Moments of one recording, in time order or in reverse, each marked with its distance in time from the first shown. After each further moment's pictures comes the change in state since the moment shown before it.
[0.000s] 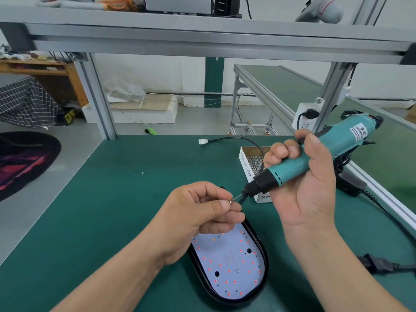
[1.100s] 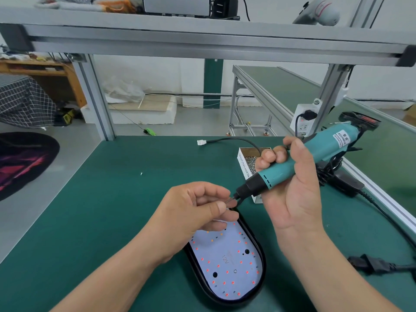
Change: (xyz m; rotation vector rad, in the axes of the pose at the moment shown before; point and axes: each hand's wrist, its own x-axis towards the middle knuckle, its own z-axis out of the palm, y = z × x) left_hand 0.005 -0.006 -0.009 0.190 0.016 0.081; right_hand -0.003 0.011 -0.003 -0.040 0.090 0.017
